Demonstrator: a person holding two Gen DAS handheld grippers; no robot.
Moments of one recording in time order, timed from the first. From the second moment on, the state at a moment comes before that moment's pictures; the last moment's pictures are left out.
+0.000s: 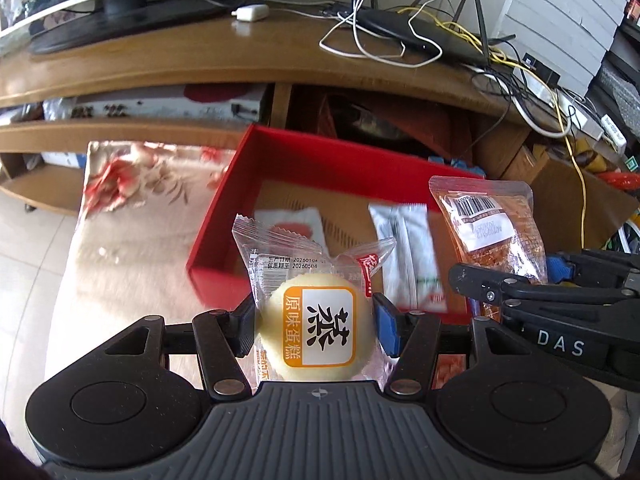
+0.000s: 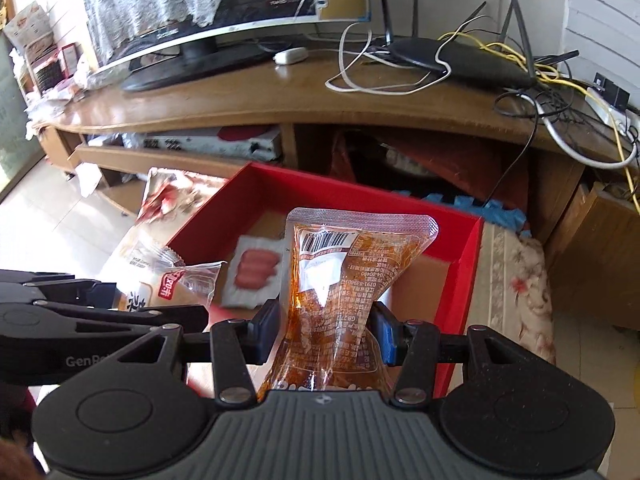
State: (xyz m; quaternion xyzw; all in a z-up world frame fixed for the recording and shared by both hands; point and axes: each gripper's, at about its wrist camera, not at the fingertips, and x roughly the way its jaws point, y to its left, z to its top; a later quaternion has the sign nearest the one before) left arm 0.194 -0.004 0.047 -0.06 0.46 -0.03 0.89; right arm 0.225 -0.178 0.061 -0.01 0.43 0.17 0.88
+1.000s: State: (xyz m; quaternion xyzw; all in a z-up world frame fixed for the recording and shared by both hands) left arm 0.271 -0.011 0.008 -0.05 0.48 -0.02 0.88; right arm 0.297 -0.174 -0.003 -0.02 0.48 0.15 0.86
